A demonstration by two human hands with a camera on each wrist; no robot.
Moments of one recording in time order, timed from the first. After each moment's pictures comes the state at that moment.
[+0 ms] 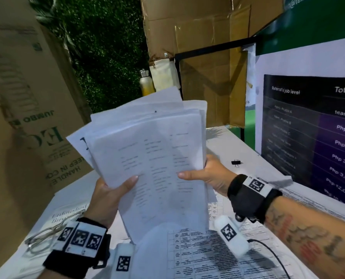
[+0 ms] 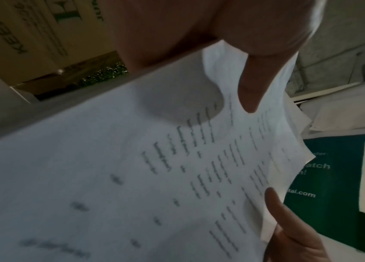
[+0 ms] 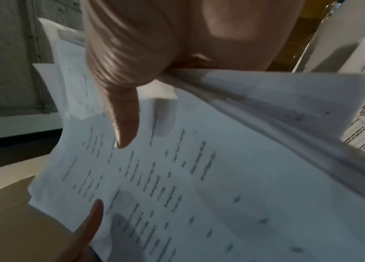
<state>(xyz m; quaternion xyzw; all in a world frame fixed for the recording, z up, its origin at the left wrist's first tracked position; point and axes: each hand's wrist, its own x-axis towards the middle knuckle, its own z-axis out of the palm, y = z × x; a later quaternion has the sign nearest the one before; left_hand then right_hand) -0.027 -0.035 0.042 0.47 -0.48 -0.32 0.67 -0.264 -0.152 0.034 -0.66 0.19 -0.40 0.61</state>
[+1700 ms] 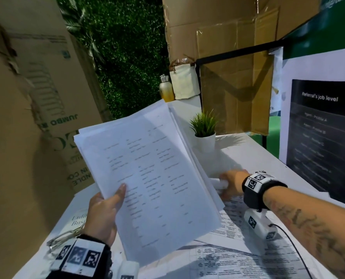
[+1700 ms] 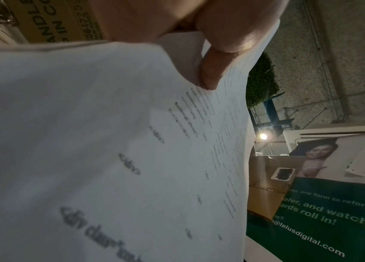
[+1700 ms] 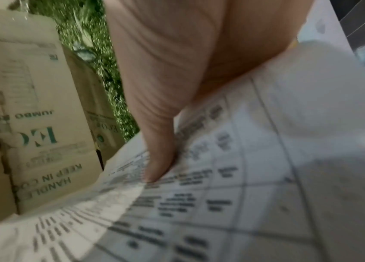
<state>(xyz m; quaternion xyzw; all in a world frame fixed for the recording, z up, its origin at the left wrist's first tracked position) 0.005 -0.014 0.047 0.53 -0.34 -0.29 0.72 -0.252 -0.246 0.005 -0.85 0.50 0.00 0.13</state>
